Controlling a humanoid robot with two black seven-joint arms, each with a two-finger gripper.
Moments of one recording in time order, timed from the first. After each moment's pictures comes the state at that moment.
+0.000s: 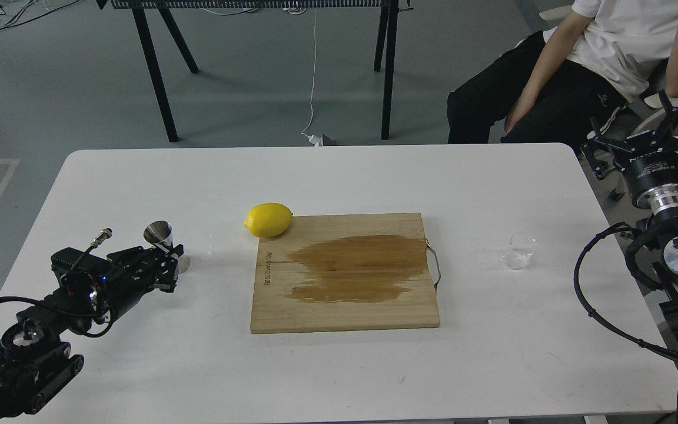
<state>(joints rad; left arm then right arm) -0.39 0.43 -0.67 -0.64 2.09 0.37 -0.39 0.52 -0.34 1.35 0.67 0.00 0.47 0.11</state>
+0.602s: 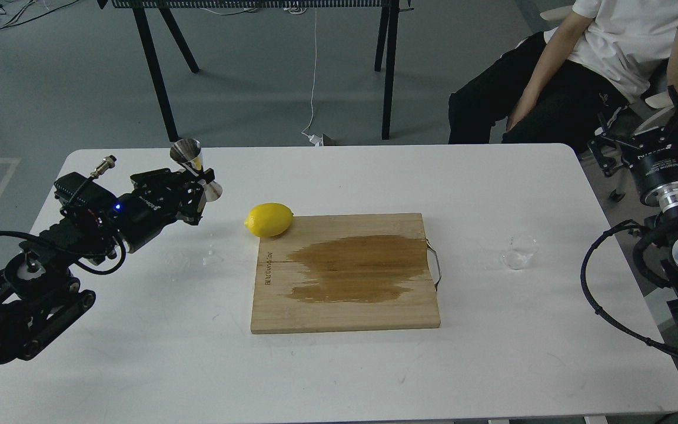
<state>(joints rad) -0.58 0.54 -0.69 -1.05 2.09 0.26 -0.36 0.51 -0.39 1.36 0.70 0.00 0.47 0.11</state>
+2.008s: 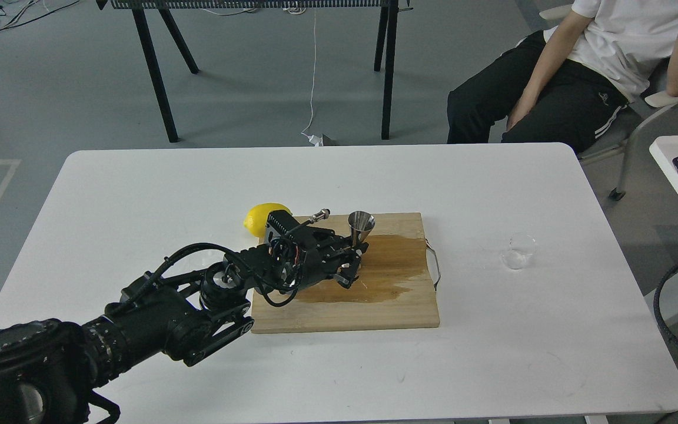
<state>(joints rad) -0.72 0.00 -0.32 -0.71 2.18 0.15 -0.22 0.33 -0.53 1.49 0.80 0.01 0.46 0.11</state>
